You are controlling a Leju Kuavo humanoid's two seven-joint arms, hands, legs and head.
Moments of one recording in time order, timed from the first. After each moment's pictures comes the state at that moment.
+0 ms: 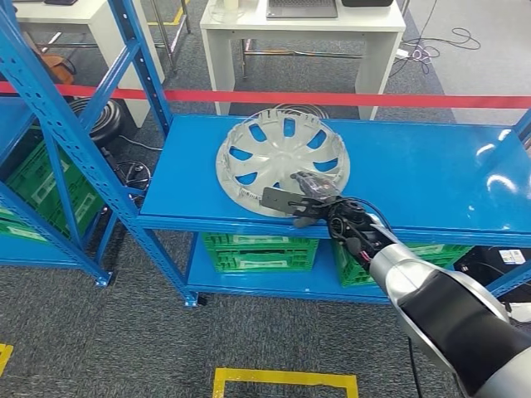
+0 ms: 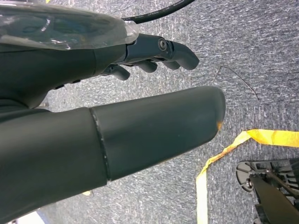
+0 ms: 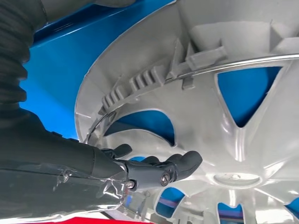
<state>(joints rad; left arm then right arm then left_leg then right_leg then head) -0.19 0.04 1.32 -0.16 -1.53 -0.07 0.05 -0.78 -0.04 0.65 -0.54 0.48 -0.08 -0.03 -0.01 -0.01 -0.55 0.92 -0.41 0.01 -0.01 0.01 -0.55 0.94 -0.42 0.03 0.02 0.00</state>
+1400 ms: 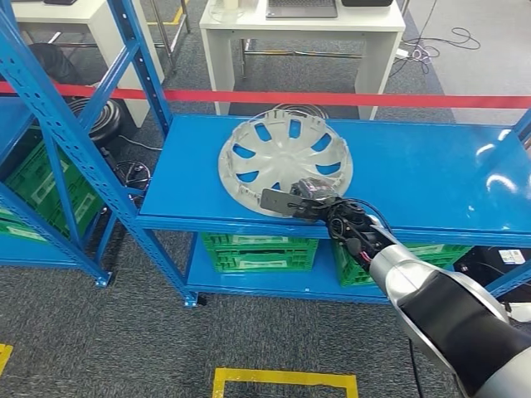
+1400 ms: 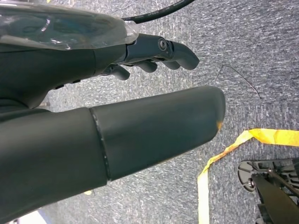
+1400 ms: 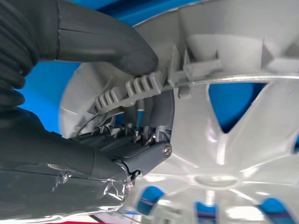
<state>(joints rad) -0.19 0.04 1.32 -0.16 -1.53 -0.07 0.05 -0.78 -0.05 0.65 -0.54 0.46 -0.07 -0.05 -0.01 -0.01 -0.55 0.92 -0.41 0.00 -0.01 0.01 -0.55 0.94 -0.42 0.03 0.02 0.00</state>
